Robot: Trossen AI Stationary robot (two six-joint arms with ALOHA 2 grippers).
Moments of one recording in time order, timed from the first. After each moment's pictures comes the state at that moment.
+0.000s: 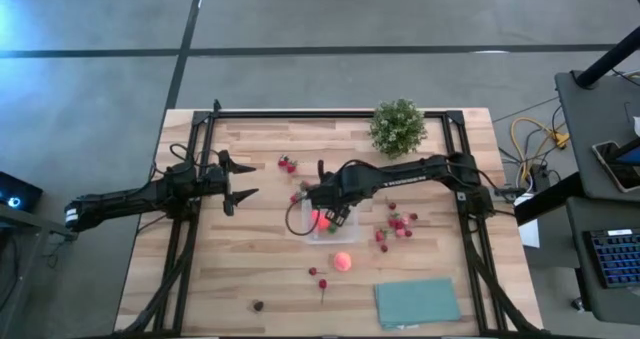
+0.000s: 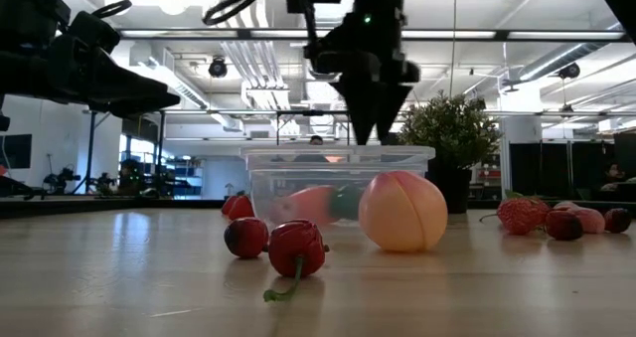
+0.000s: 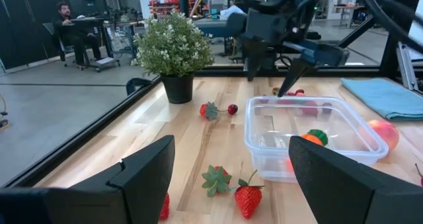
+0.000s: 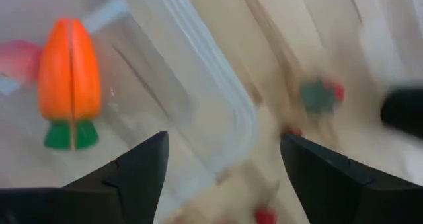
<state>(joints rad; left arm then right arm) 0.24 0.17 0.01 0.04 0.04 0.06 0.09 2.08 1.83 -1.31 0.29 0.66</state>
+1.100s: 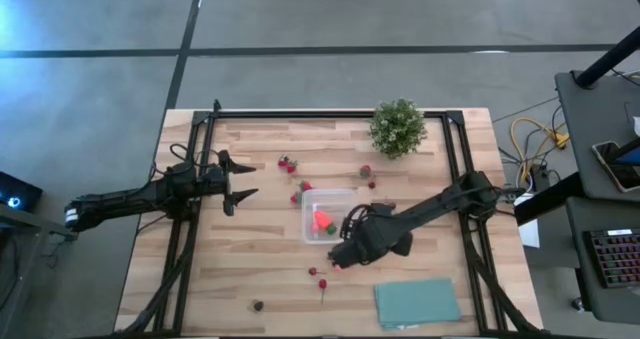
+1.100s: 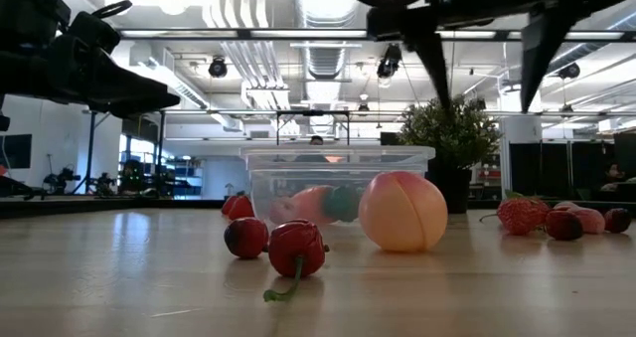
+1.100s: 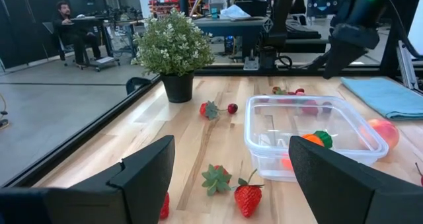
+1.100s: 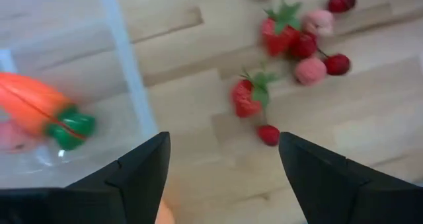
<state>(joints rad) 0.24 0.17 0.01 0.04 0.05 0.06 0.40 2.04 1.76 -1.48 0.22 2.26</state>
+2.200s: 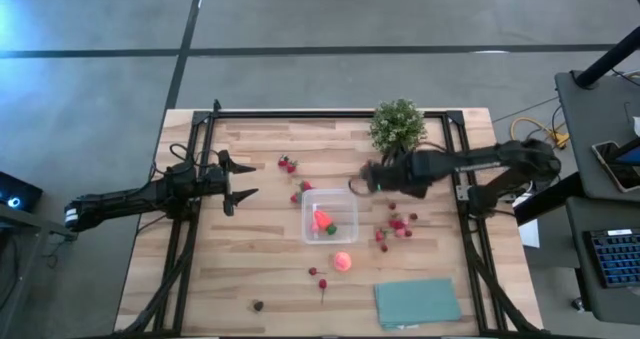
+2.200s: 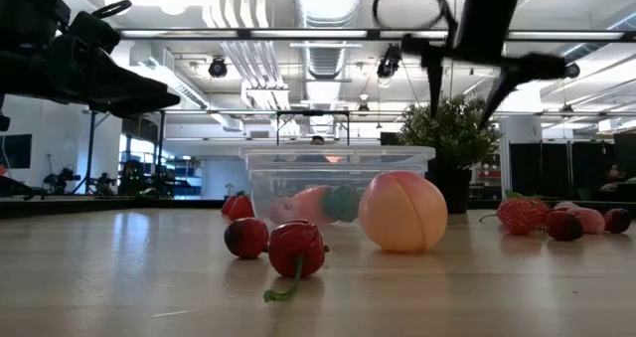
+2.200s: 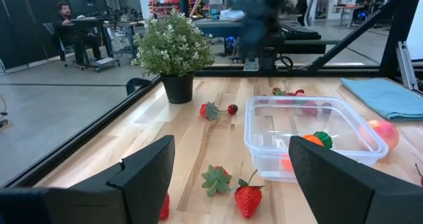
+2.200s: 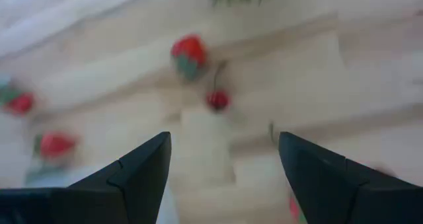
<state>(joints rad) 0.24 0.17 0.01 0.04 0.05 0.06 0.00 1.47 1.13 -1.02 0.35 1.81</state>
